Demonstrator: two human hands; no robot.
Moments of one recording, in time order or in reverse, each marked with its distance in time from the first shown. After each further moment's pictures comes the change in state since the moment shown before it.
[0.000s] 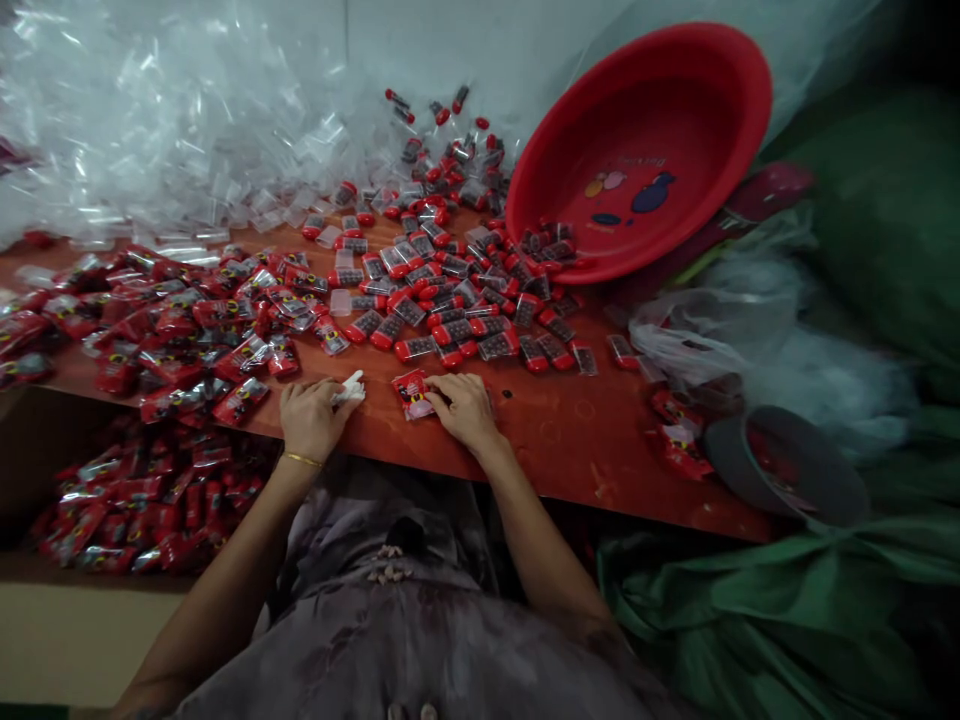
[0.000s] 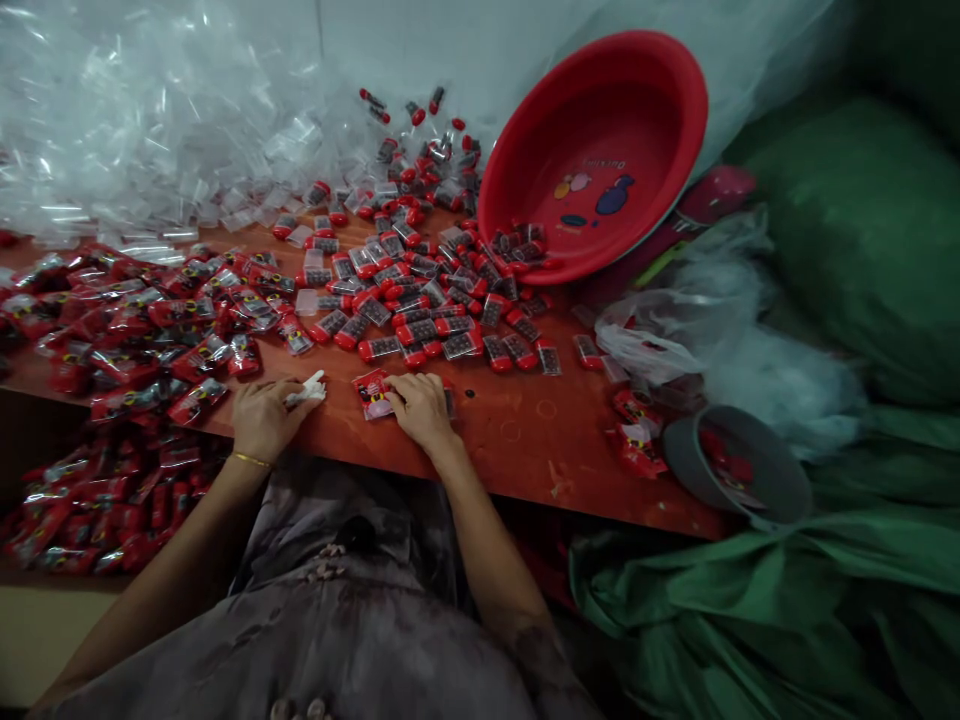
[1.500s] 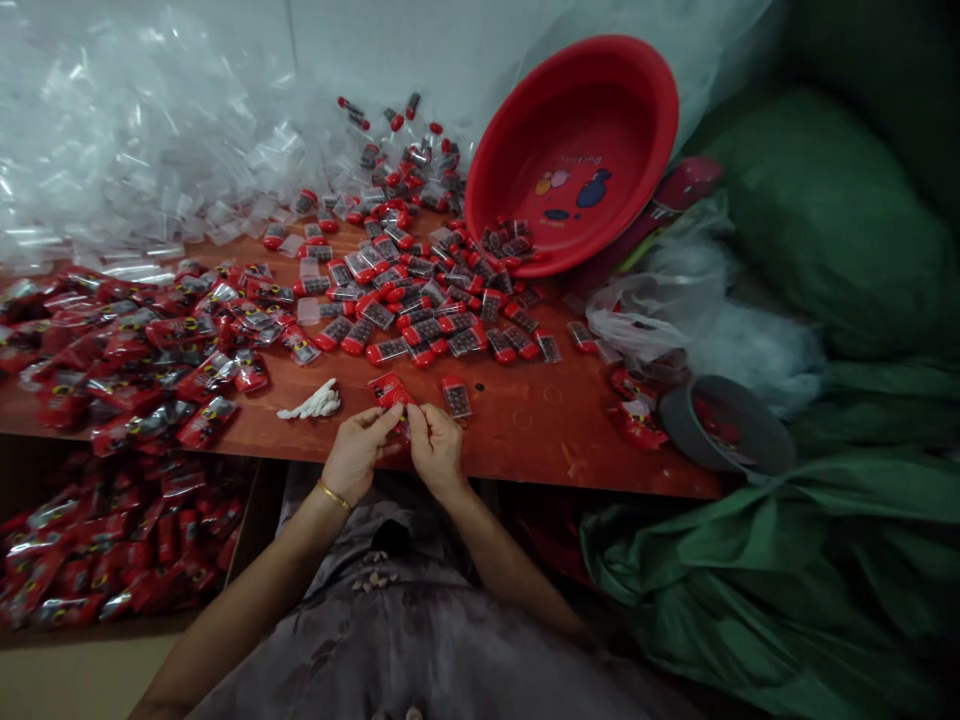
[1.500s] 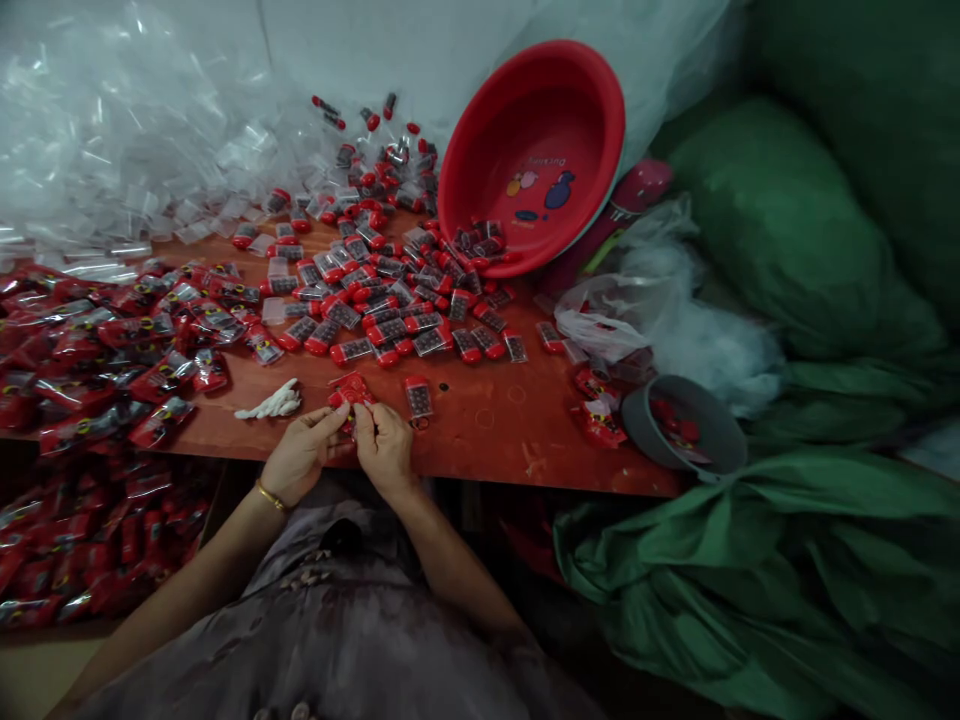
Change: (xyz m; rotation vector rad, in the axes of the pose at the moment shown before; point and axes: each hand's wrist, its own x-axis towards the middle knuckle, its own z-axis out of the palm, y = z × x) left_hand -0.018 0.103 -0.012 -1.627 -0.482 -0.758; right_hand -0.035 -0.058 0.002 0.356 0.343 0.334
